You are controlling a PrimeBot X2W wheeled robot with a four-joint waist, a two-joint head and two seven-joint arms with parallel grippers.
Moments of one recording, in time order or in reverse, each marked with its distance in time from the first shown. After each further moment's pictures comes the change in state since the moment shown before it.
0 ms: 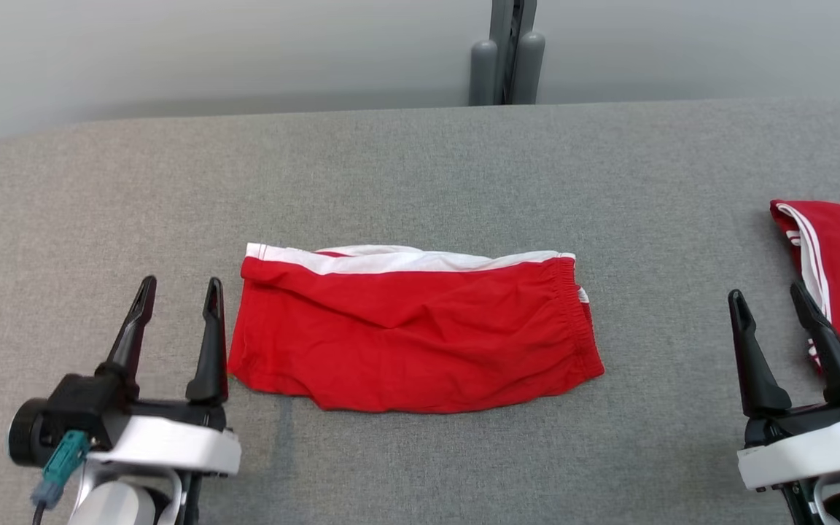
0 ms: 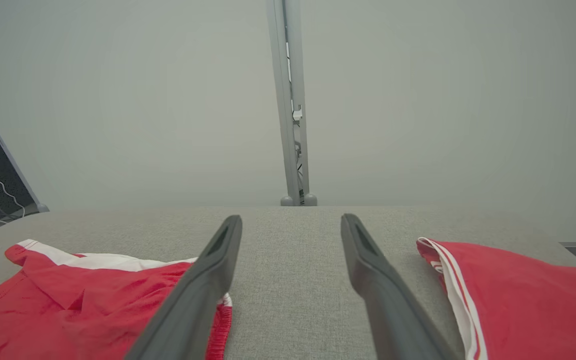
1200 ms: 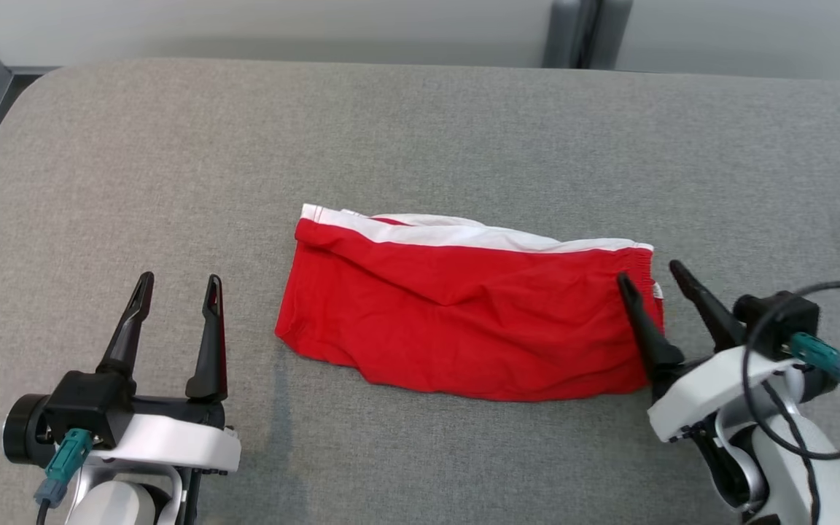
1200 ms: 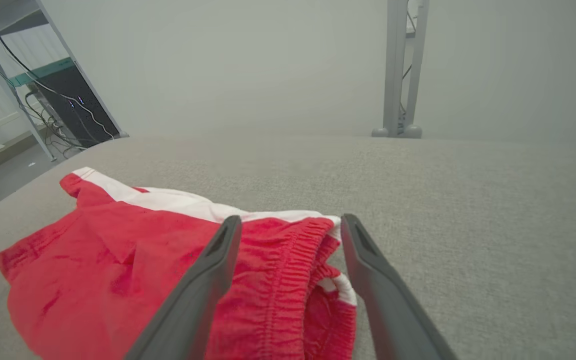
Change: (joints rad) left arm 0.015 0.029 -0.013 -0.051 0.024 0.035 0.026; right arm -0.261 -0.020 0.237 0.317 0.083 0.000 0.040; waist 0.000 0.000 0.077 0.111
